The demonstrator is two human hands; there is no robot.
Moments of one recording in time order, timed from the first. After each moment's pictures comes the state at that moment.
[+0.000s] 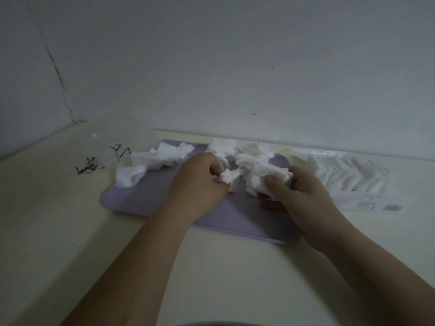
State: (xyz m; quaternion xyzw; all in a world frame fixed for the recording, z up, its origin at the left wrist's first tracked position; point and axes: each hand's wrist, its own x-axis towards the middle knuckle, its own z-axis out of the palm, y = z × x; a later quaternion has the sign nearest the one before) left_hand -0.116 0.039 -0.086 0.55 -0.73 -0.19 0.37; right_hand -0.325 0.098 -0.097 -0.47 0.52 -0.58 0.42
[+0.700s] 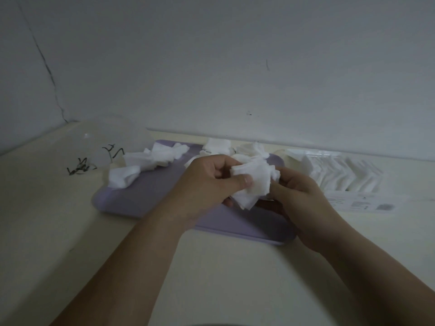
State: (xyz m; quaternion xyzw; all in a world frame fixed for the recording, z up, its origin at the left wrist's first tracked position) left_hand -0.131 0.059 -0.069 0.37 -0.63 -0.54 0.42; right_hand -0.325 0.106 -0.085 -0.52 0.46 -0.54 0.48
